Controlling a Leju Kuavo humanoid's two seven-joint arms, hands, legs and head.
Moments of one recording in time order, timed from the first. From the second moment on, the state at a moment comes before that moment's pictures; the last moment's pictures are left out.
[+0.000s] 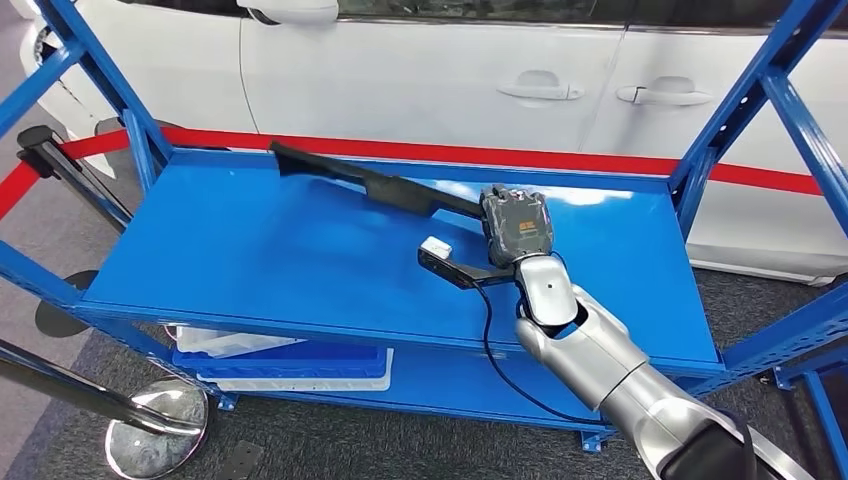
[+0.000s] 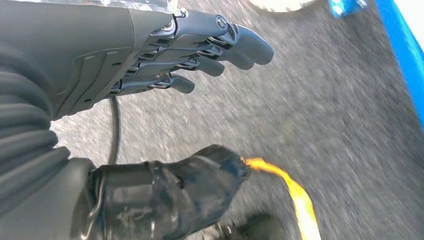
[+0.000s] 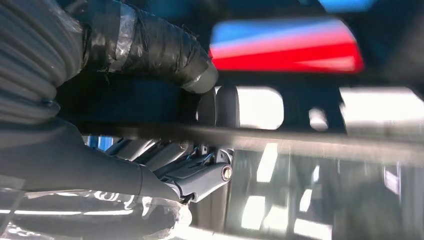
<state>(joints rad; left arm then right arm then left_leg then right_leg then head) -0.09 0.15 -0.73 -0.25 0.57 0.27 -0.29 -0.71 -0.18 0.78 -1.13 1.09 -0.33 0.51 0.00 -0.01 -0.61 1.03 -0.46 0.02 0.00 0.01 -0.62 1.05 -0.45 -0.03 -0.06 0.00</state>
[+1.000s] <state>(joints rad) -0.10 0.10 -0.73 -0.25 0.59 0.30 -0.16 -0.75 -0.16 0.67 -1.54 1.23 -0.36 0.49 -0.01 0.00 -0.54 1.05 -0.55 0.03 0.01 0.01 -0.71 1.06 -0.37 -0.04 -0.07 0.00</state>
